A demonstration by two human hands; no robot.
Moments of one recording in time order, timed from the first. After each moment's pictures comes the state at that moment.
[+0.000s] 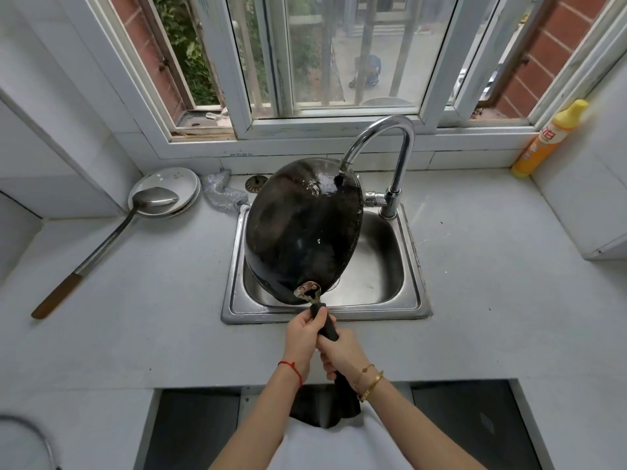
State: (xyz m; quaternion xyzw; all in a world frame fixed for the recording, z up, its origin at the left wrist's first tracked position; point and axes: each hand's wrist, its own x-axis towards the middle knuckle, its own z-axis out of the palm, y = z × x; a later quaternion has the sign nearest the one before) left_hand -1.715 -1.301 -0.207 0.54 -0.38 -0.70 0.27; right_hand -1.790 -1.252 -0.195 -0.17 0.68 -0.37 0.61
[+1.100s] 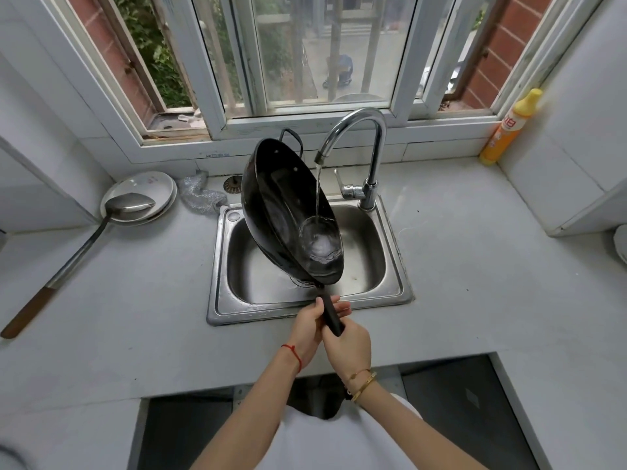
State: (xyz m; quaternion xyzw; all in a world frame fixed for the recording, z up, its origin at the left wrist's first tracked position) left_hand -1.740 -1.301 -0.213 0.41 -0.27 -0.84 0.21; right_hand -1.792 -1.232 -0.206 -0.27 0.84 -0.36 0.30
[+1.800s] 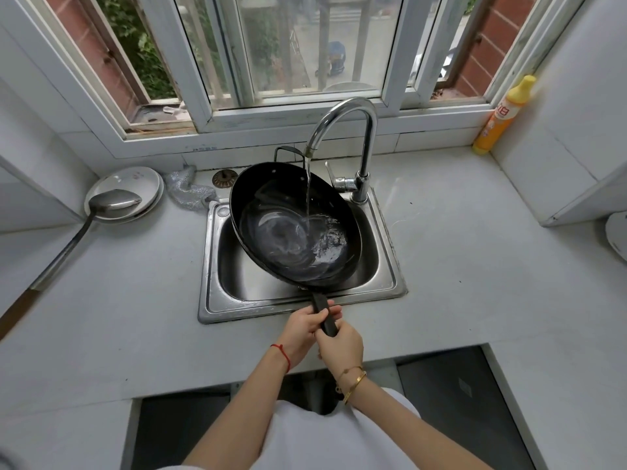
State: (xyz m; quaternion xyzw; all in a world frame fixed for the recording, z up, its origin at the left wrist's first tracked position) left_hand -1.730 -1.305 -0.242 0.41 -0.33 -0.84 0.15; right_hand -1.791 -1.230 -0.232 -0.19 0.85 -0.35 0.35
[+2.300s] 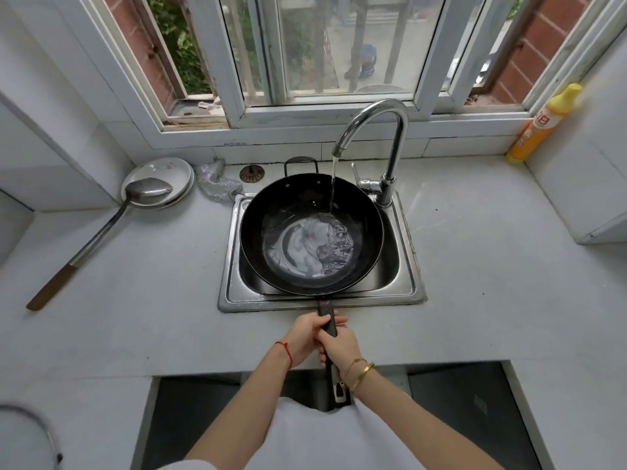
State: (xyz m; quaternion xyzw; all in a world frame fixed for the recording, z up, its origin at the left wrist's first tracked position) left_hand -1.709 -1.308 -0.250 0.45 -0.35 -0.81 0.07; right_hand -1.781 -1.246 -0.243 -0.13 0.76 -0.37 0.52
